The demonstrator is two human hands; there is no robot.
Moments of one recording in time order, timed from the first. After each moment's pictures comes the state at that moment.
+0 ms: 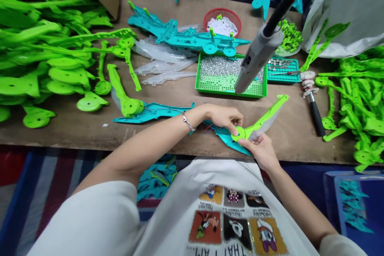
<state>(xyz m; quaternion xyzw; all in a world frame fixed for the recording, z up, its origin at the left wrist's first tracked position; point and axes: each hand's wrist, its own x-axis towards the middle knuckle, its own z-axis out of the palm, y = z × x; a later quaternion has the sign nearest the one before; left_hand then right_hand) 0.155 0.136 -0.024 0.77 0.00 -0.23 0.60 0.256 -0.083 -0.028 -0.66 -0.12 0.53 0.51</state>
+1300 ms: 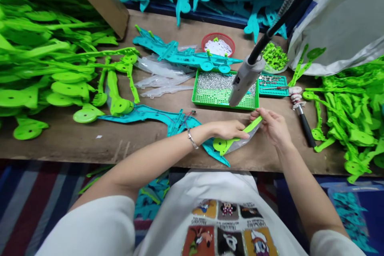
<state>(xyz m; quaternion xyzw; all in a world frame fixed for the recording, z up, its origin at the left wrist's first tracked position) 0.179 0.108 -0.016 0.77 0.10 -0.17 0.61 0.347 -0.011 -0.009 -0.62 -0.14 0.50 0.59</state>
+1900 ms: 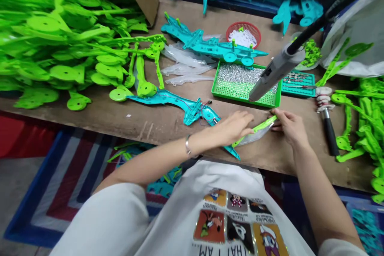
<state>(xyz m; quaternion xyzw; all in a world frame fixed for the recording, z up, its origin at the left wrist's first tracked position) 0.120 0.075 0.013 0.92 0.22 0.05 0.33 0.363 -0.008 -0.040 -0.74 -0.20 0.44 0.47</state>
